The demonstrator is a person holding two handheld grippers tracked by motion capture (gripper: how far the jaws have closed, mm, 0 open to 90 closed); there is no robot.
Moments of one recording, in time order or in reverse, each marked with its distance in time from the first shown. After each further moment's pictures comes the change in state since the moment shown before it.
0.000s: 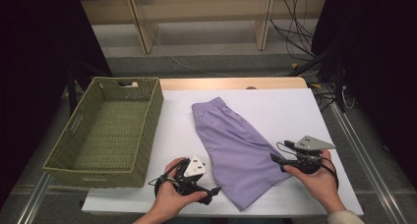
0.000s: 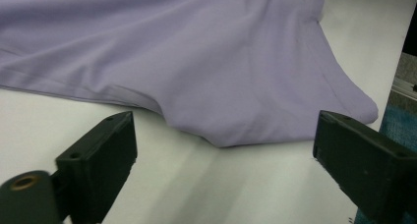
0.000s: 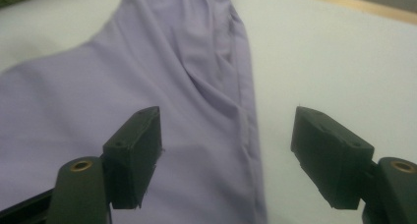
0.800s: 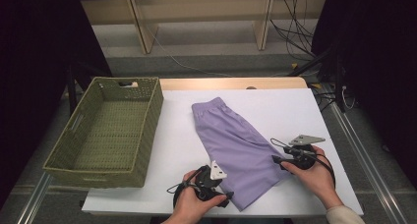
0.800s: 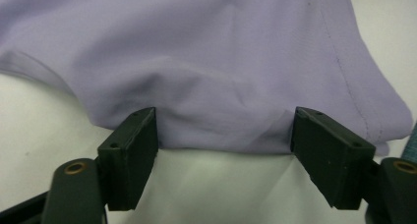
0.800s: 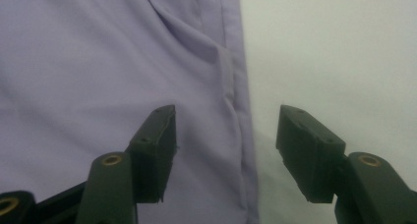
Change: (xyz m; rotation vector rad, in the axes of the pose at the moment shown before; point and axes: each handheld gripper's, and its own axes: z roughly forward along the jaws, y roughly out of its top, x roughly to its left) left arm -0.030 0.006 0.045 0.144 0.060 -0.049; right arm -0.010 -0.006 0.022 0.210 -0.015 0.071
